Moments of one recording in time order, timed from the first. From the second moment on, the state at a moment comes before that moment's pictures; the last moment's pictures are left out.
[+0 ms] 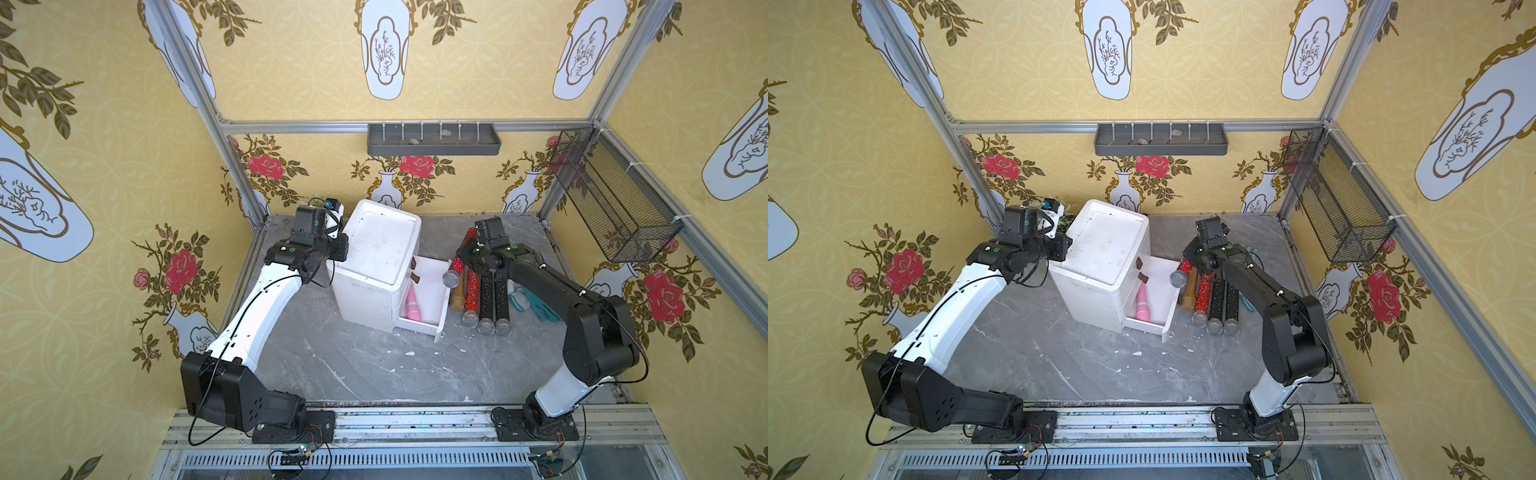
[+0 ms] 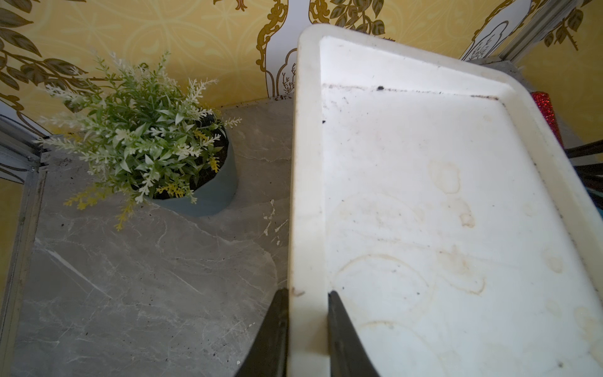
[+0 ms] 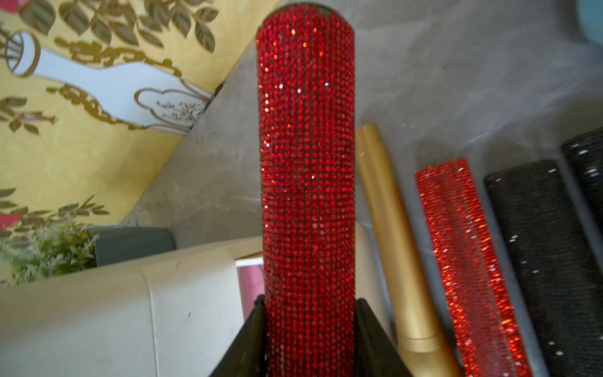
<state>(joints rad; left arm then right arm) -0.28 1.43 1.36 -0.63 0.10 -0.05 0.37 1.67 1.26 -0.42 -0.04 0.92</state>
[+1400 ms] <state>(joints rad) -0.28 1.44 1.37 -0.63 0.10 -0.04 0.01 2.25 1.71 -0.37 -0.20 0.76</state>
